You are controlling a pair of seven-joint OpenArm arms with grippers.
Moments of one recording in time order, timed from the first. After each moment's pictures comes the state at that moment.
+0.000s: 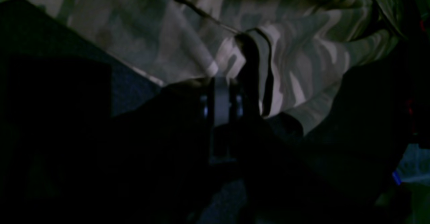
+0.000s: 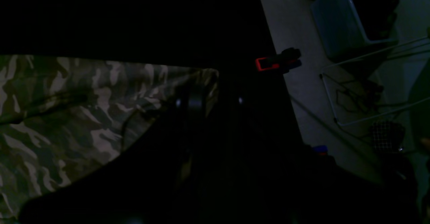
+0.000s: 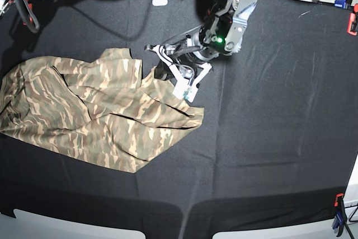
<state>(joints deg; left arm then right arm) 4.7 7.0 20.8 80.2 -20.4 -13.1 29.3 19.7 43.4 32.2 77.3 13.8 27.3 -58.5</state>
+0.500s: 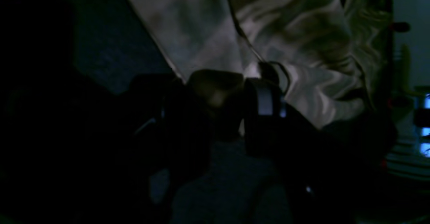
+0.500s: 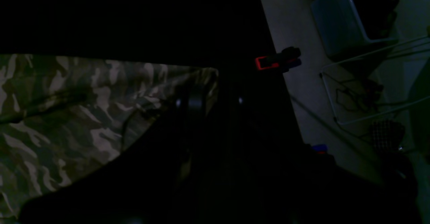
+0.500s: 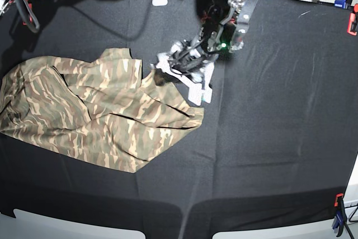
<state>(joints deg) 4.6 8.0 20.7 80.3 -36.1 -0.6 34.5 19.7 43.3 32.2 77.3 13.9 27.3 -58.7</state>
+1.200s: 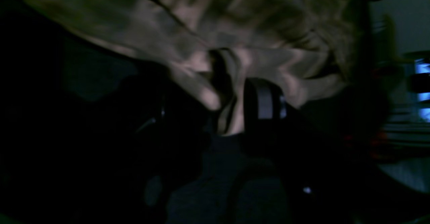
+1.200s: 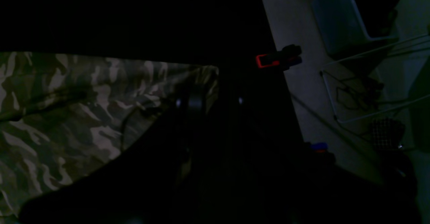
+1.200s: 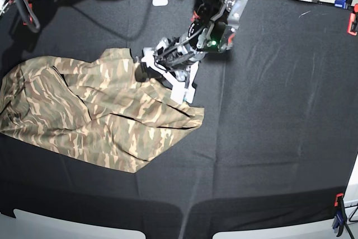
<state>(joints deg) 4.7 10.6 20.7 80.1 -28.4 -7.1 33.0 19.7 43.3 32.2 77.3 13.9 27.3 -59.3</state>
